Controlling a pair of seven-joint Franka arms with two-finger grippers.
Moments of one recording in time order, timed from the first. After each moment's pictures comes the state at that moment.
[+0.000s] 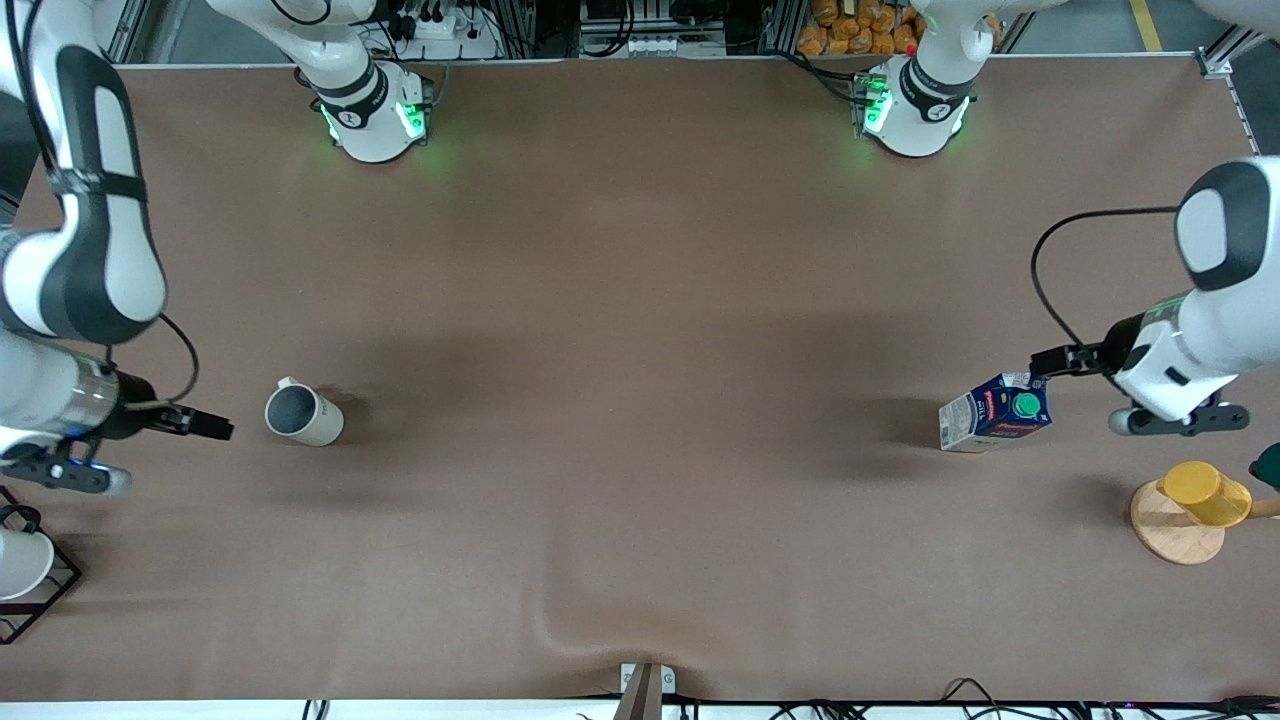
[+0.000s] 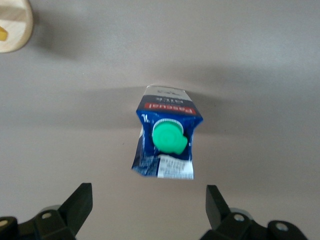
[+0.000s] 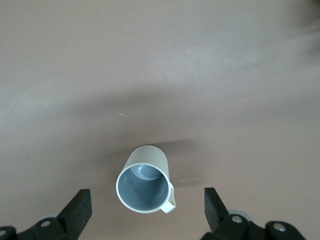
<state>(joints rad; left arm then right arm) 0.06 0.29 -0.04 -1.69 -0.01 1.83 -0.05 -0.05 0.45 -0.04 -1.57 0.04 1.93 0.08</state>
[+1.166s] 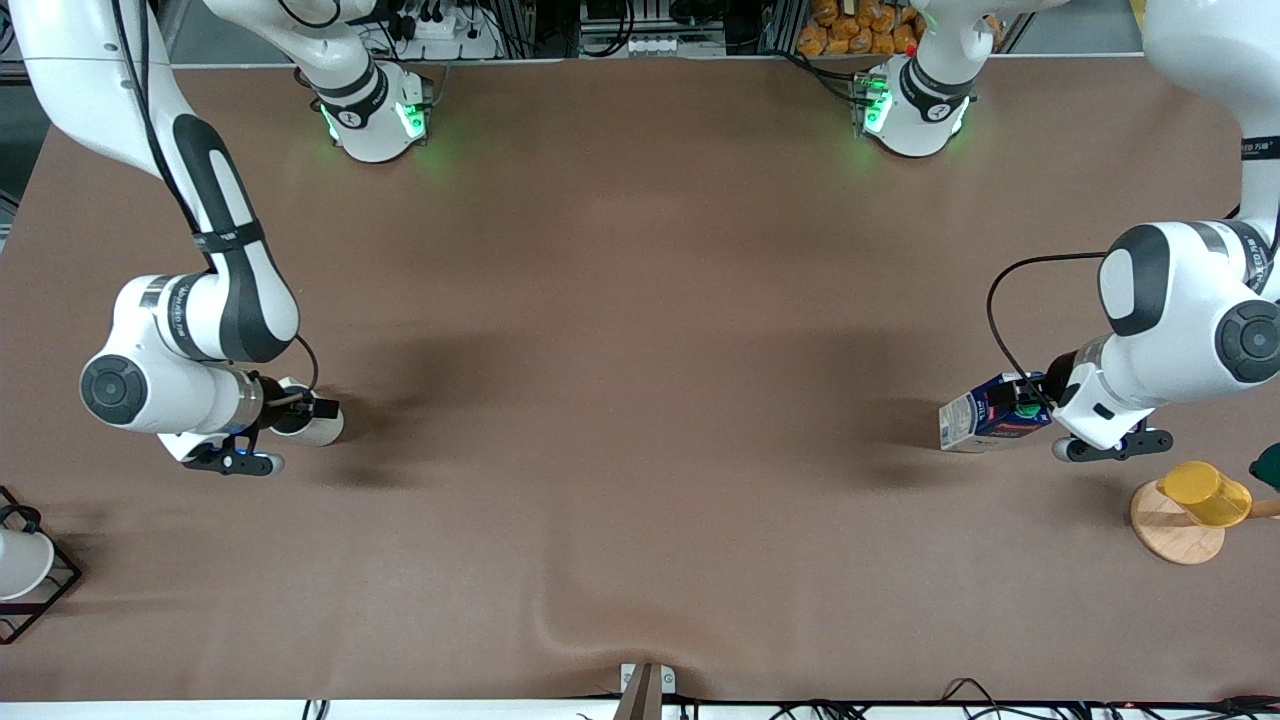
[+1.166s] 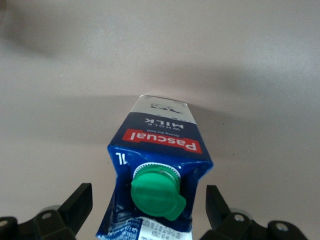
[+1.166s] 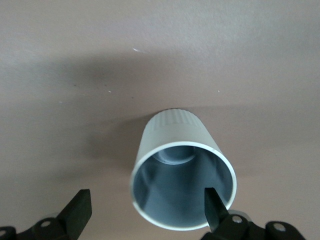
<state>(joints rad) 0.05 0.36 -0.05 -1.78 0.00 2.00 -0.12 0.03 0.49 -0.04 -1.80 0.04 2.08 0.08</state>
